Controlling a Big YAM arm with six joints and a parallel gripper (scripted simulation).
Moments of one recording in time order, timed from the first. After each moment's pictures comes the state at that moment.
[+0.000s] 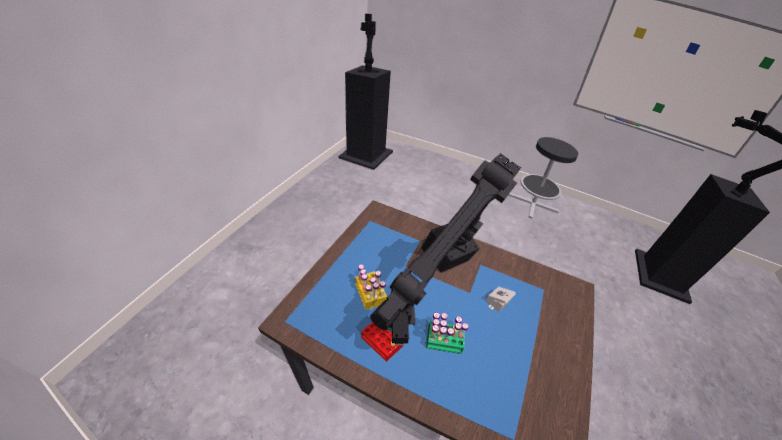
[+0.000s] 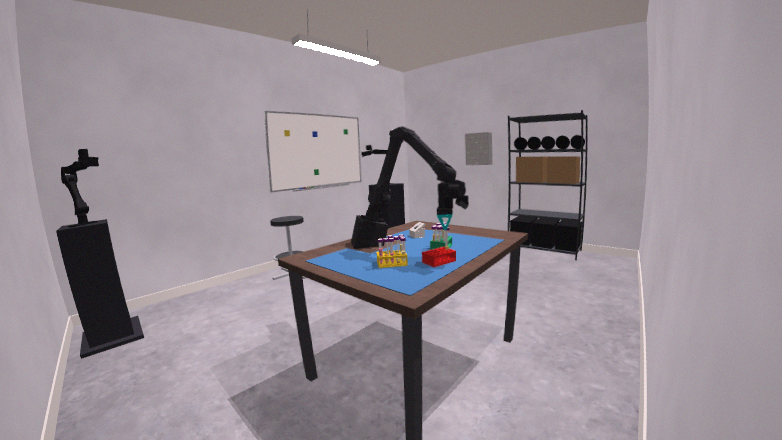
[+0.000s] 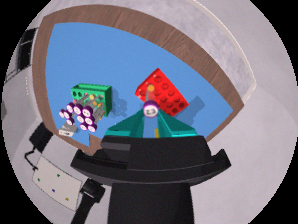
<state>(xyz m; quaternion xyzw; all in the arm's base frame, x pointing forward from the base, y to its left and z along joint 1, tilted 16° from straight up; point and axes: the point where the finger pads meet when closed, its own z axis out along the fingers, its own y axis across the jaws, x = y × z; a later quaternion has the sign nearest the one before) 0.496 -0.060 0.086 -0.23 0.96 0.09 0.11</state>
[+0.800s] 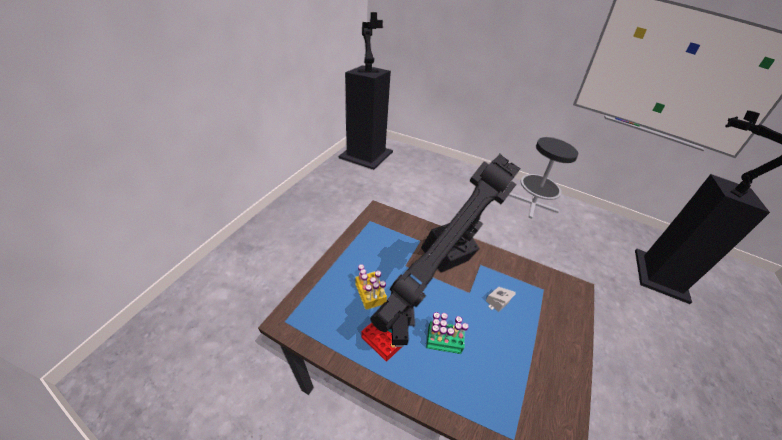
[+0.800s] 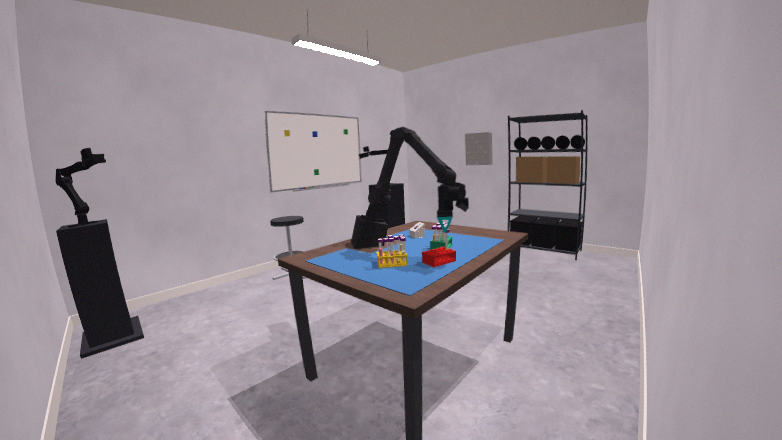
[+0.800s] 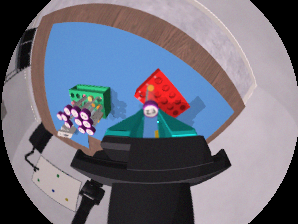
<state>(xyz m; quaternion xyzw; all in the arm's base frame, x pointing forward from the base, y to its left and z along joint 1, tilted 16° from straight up) 0.498 -0.057 0.076 -0.23 0.96 0.09 0.11</state>
